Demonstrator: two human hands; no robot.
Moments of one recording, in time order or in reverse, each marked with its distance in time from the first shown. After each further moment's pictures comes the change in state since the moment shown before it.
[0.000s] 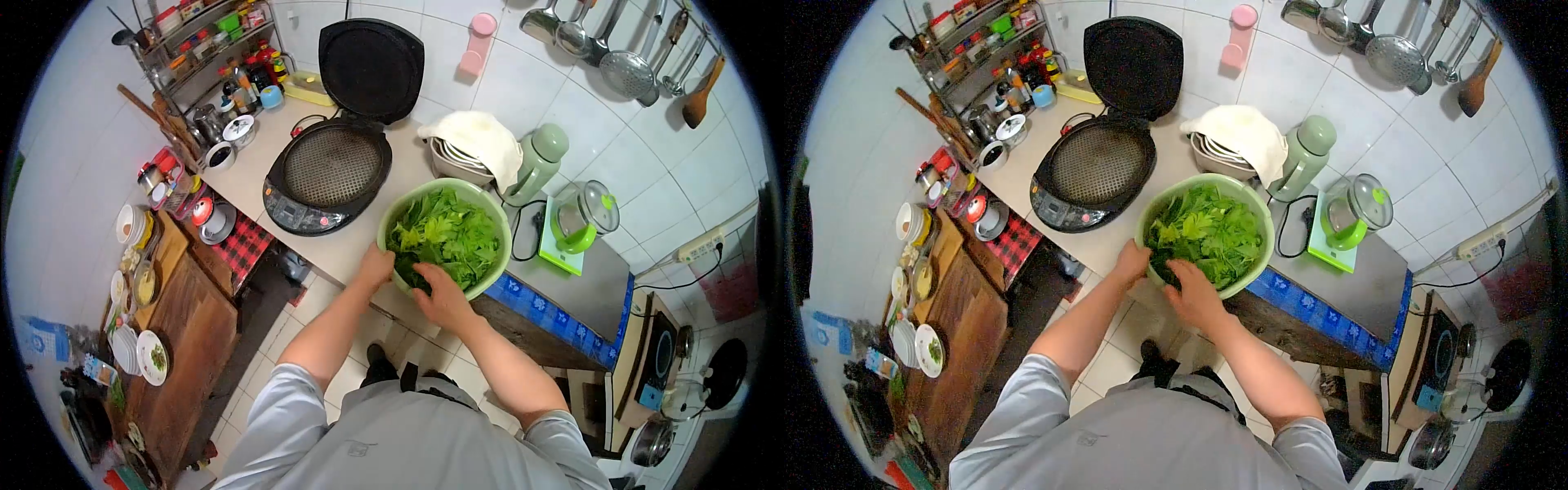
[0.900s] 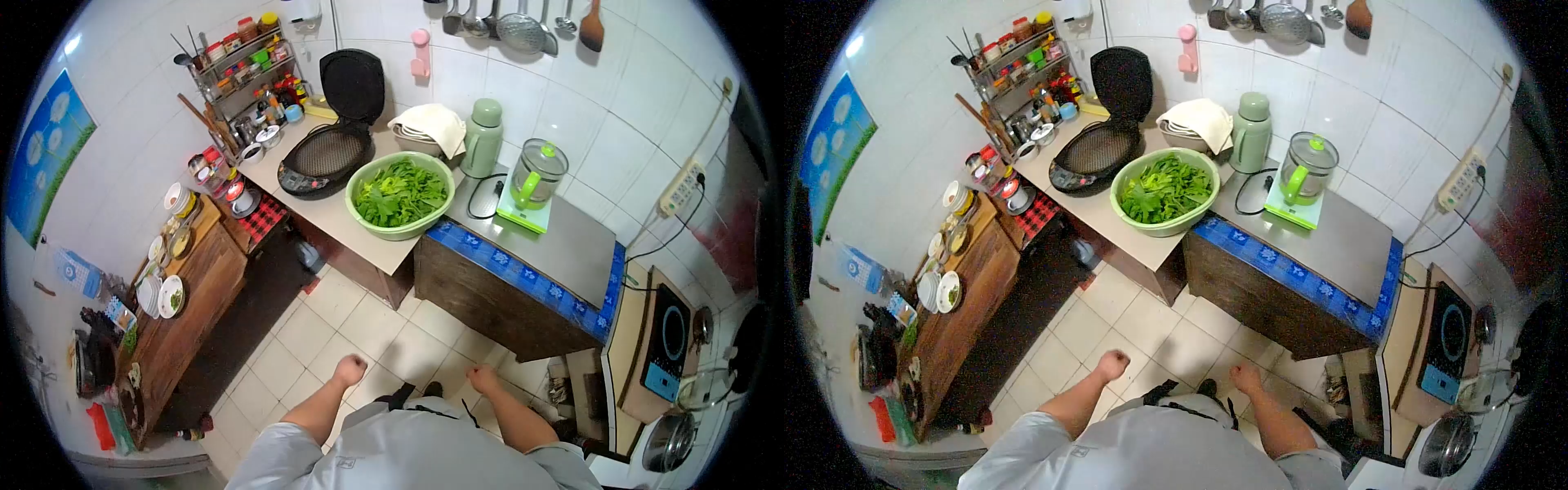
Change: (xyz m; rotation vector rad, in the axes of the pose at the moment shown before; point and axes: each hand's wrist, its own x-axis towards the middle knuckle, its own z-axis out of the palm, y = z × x) left_hand -0.315 -0.304 0.114 0.646 -0.037 -0.007; right_hand -0.426 0.283 0.055 0.005 -0.143 0.575
